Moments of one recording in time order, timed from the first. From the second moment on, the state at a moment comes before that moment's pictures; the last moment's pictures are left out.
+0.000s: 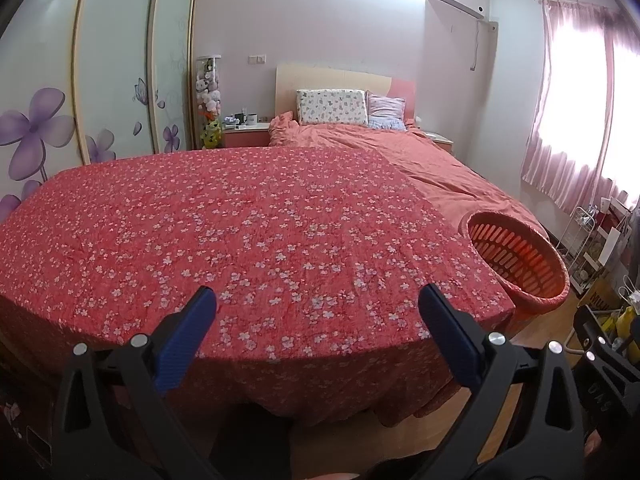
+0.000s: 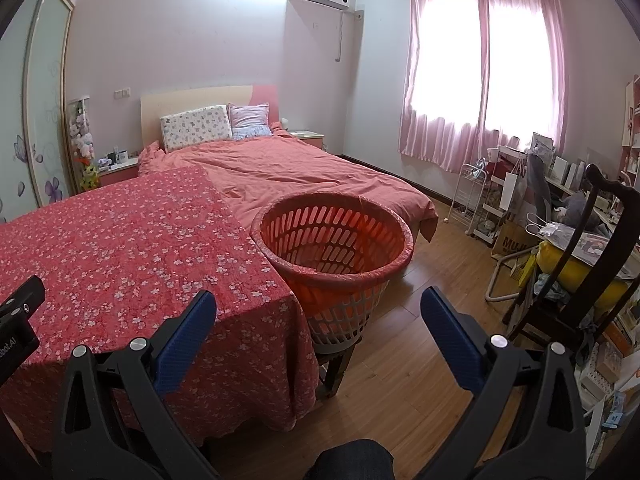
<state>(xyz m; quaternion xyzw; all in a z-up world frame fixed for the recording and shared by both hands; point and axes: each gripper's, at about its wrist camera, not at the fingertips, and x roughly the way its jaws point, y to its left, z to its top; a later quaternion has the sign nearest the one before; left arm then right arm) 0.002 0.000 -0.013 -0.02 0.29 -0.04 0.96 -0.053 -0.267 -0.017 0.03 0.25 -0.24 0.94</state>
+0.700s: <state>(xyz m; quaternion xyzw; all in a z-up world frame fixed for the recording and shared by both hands) 0.000 0.001 -0.011 -0.02 0.28 -0.04 0.96 -0.053 -0.266 -0.017 0.03 0.24 -0.24 0.94</state>
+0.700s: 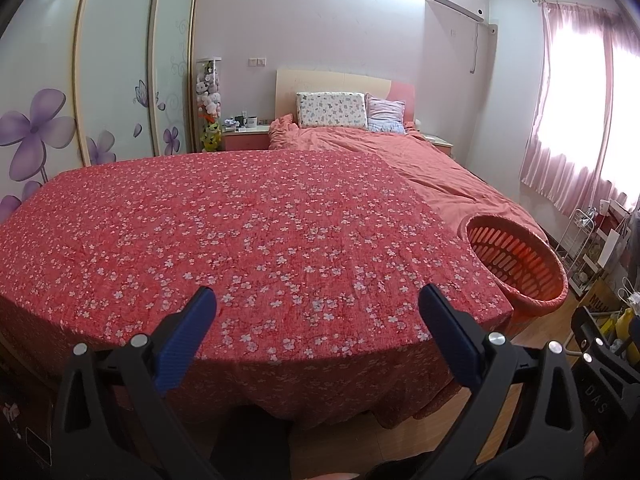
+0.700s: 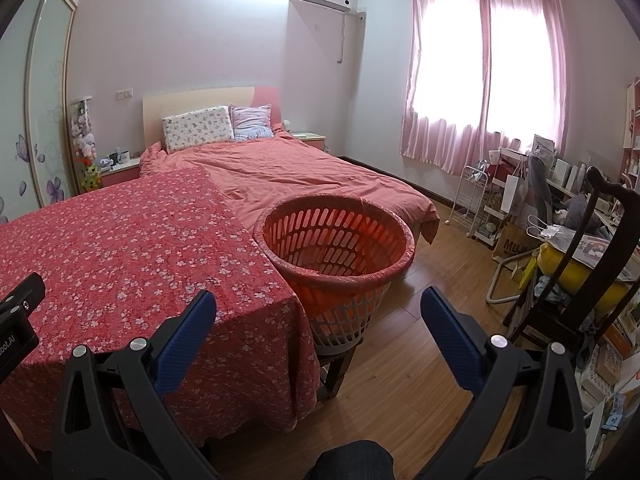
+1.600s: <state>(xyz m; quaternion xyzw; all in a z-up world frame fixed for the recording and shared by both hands) 0.000 0.002 -0.009 -0.02 0.28 -0.04 0.96 -0.052 -0.265 -0.015 0.03 0.24 -0.23 0.94</state>
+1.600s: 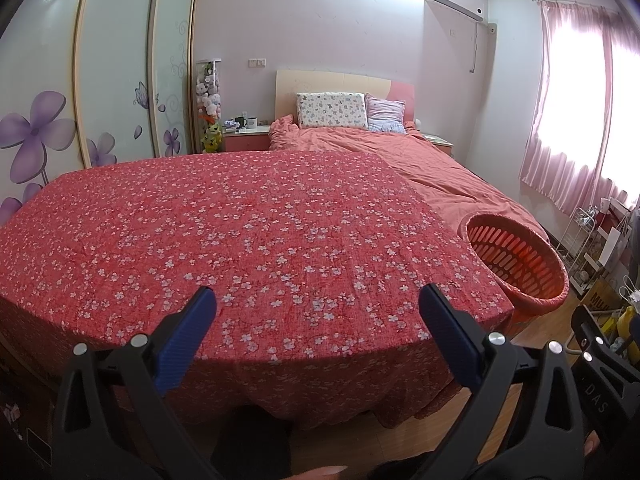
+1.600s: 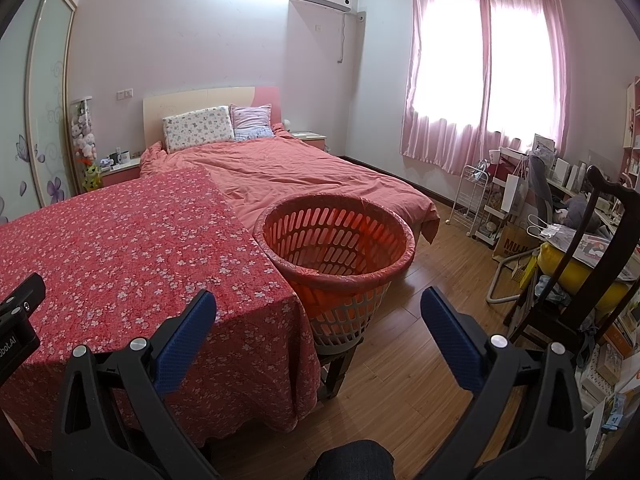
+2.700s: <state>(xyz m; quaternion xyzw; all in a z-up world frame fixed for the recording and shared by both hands) 0.000 0.002 -0.011 -0.01 0.28 -0.03 0.96 -0.051 -0.263 -0.016 0.03 0.24 -0.23 0.94</state>
